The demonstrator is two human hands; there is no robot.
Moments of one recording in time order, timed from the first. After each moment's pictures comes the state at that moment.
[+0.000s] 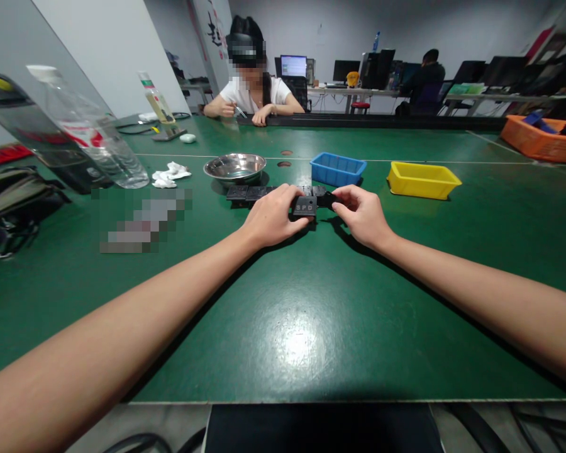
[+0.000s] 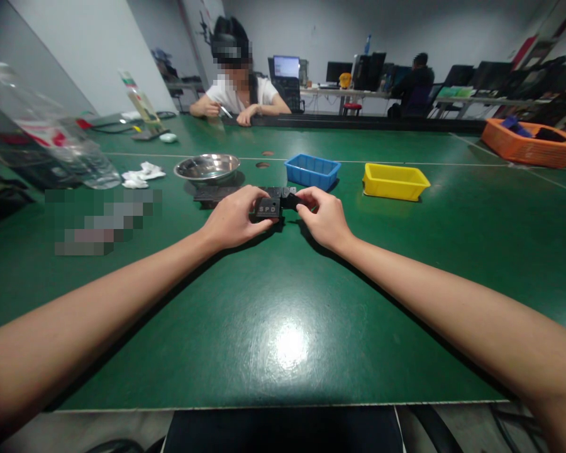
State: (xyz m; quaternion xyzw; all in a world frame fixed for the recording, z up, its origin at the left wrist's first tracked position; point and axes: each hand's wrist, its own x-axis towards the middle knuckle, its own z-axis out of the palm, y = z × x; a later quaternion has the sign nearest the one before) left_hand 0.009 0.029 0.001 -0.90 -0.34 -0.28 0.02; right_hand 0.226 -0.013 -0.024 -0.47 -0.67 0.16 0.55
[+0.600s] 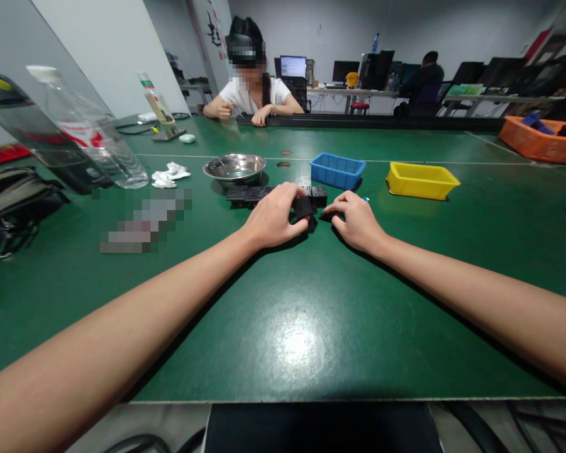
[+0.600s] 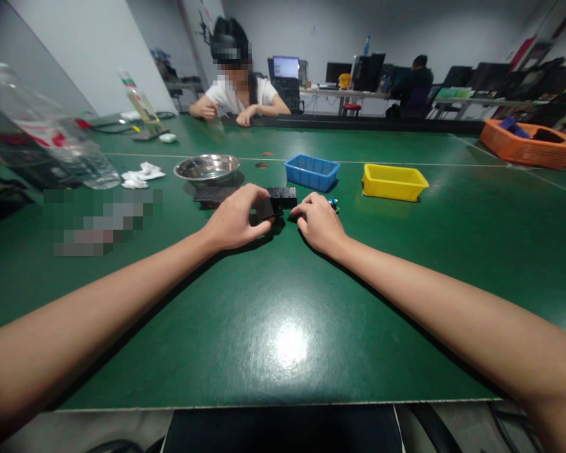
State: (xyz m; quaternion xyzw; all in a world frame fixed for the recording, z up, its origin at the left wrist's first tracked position) left_hand 0.009 0.027 0.003 -0.90 -0.32 -0.30 0.00; right_hand 0.223 -0.017 -0.024 -0.55 -0.75 0.00 0.36
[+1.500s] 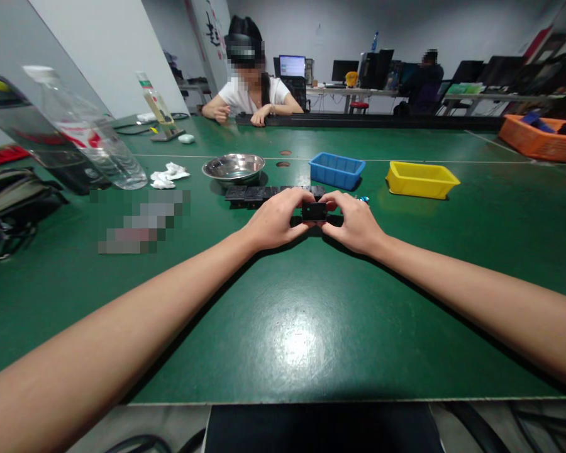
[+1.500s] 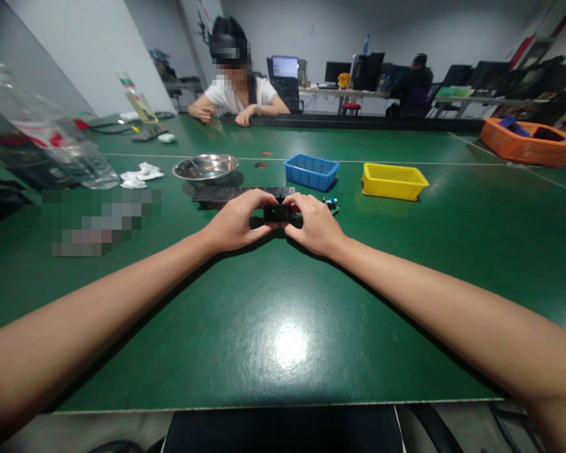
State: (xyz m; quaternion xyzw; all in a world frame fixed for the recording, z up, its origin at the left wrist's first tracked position) left_hand 0.009 0.027 0.001 -0.93 -0.21 -0.31 -0.04; right_hand 0.219 -0.026 -0.017 -0.47 -0.79 0.01 0.40
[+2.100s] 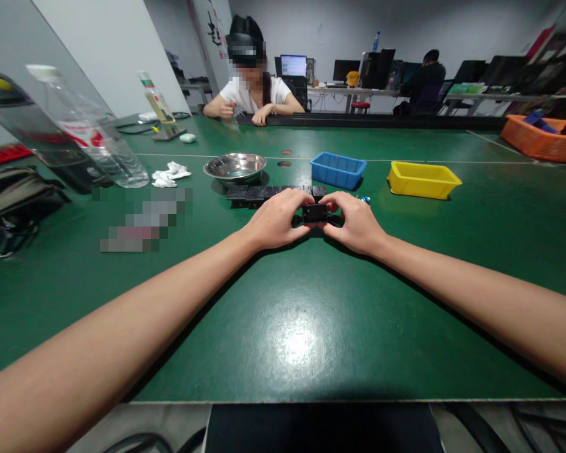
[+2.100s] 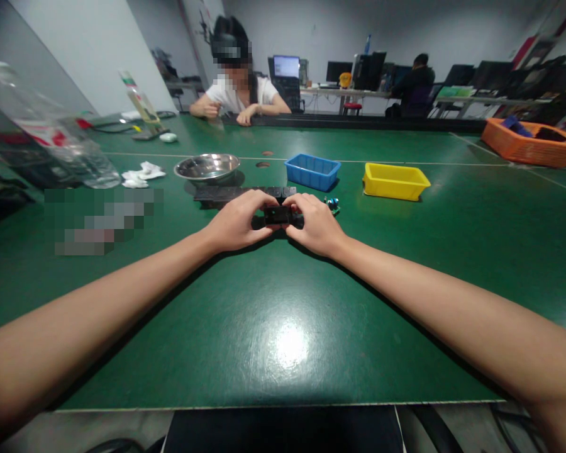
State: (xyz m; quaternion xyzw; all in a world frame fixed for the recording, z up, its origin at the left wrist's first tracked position) left_hand 0.008 0.028 0.000 -0.93 -0.23 -0.28 -0.01; right_hand 0.218 -0.025 -0.016 -0.47 -0.79 0.02 0.40
